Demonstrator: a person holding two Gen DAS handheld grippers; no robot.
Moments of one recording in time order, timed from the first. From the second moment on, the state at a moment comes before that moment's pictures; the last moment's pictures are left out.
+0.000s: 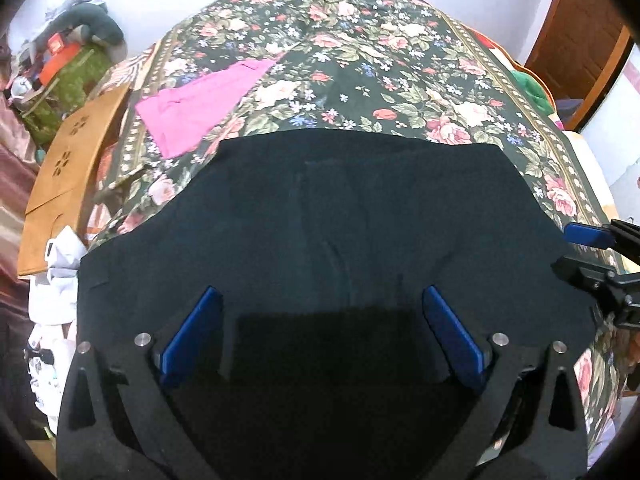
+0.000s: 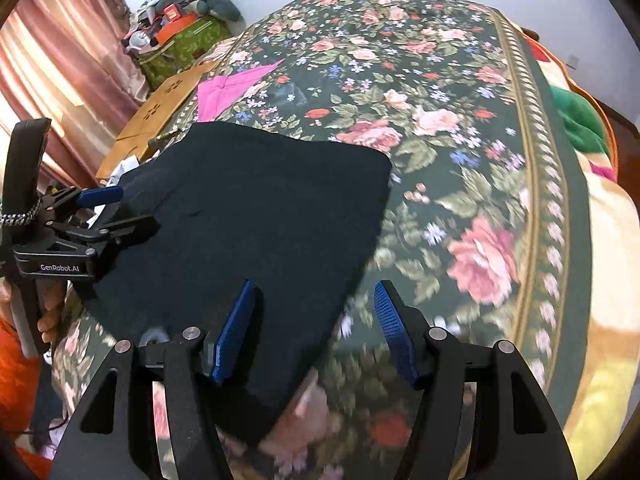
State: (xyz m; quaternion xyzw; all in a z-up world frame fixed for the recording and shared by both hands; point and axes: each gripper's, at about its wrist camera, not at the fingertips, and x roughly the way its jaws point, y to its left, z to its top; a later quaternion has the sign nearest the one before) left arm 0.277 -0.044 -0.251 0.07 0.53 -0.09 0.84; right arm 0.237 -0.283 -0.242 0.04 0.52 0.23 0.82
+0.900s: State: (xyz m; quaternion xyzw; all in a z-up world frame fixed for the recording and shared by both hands) left arm 0.176 0.115 -0.162 -0.02 0.38 0.05 0.92; right arm 0.208 -0.225 -0.157 0.01 0.42 0.23 0.88
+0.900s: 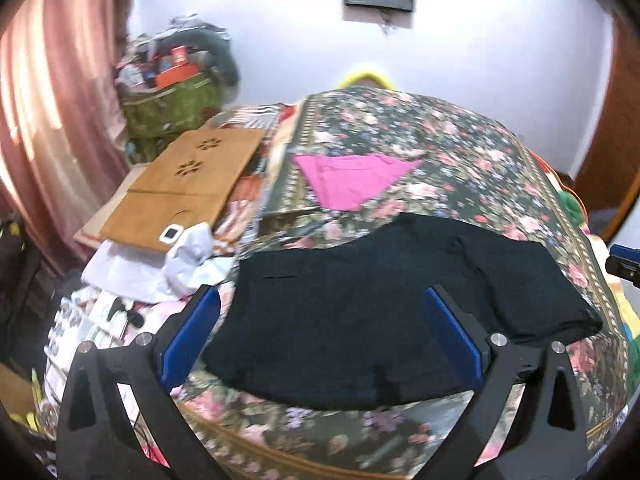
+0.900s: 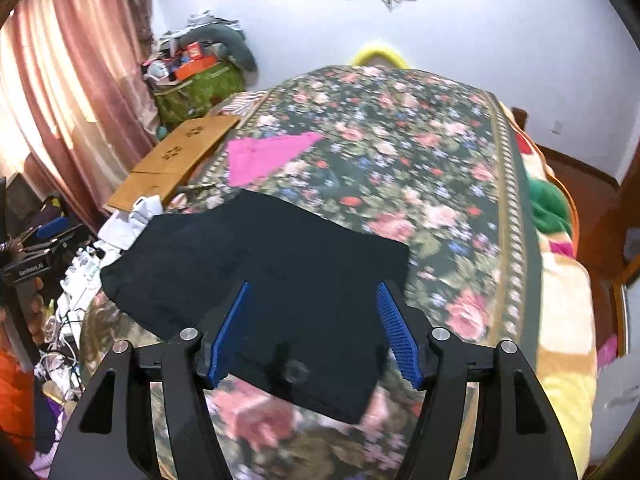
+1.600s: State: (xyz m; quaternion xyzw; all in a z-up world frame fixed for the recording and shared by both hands) left arm 0.168 0.211 -0.291 -0.35 0.56 -0.02 0.75; right arm 0.206 -0.141 -0.212 -0.09 0.48 0.25 0.84
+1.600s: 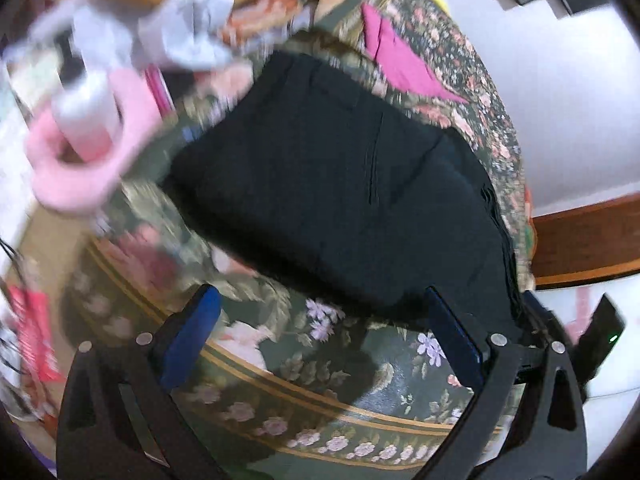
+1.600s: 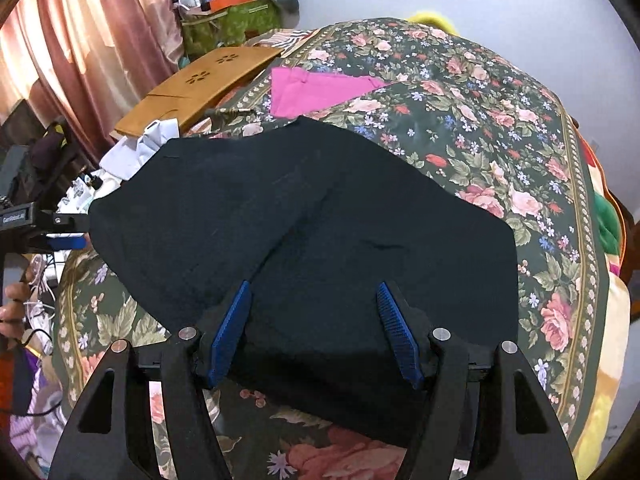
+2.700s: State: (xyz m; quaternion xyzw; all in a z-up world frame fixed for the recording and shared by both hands) left arm 0.263 0.093 -0.100 -0.09 0.37 0.02 0.93; right arm 0.201 -0.236 -0.201 0.07 0.46 0.21 0.86
